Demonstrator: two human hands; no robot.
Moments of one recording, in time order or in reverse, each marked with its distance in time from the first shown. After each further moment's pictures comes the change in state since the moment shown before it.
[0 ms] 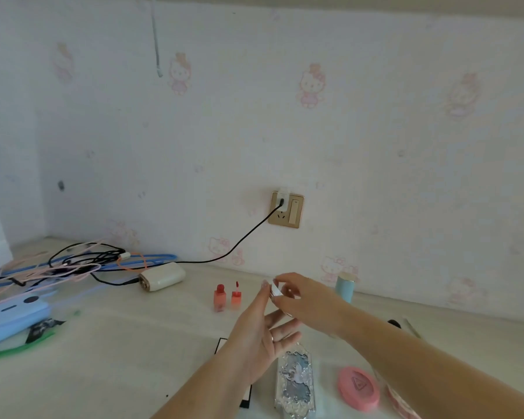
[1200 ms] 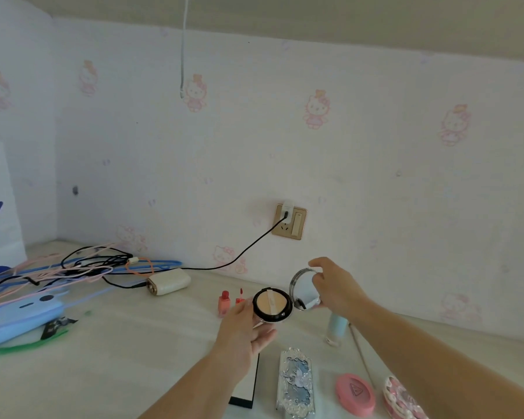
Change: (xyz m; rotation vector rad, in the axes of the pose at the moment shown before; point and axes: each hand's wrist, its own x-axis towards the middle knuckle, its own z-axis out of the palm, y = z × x) left_hand -0.009 0.014 -0.016 0.069 0.303 0.152; right_hand 0.000 -0.012 -0.035 -0.014 0.254 0.205
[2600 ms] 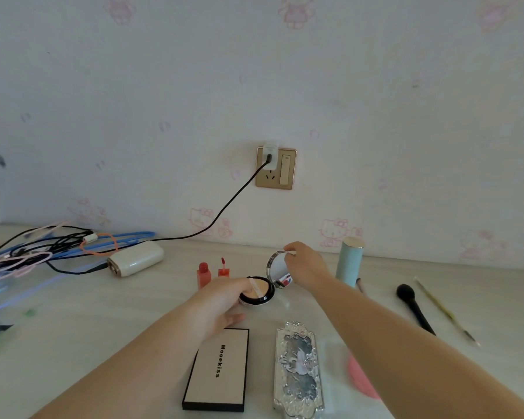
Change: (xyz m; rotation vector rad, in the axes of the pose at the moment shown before) left_hand 0.094 -0.006 -0.009 0.551 0.033 -0.158; right_hand 0.102 0.081 0.103 0.162 -0.005 0.161
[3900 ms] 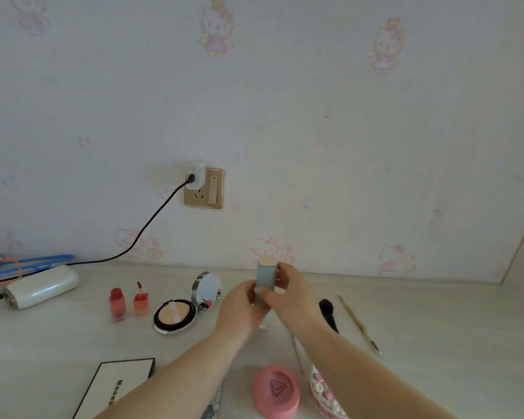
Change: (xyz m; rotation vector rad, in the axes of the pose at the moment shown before) left_hand 0.007 -0.015 0.157 0.521 0.007 0.656; right_hand -0.053 0.066 -0.086 0.233 0.149 -0.116
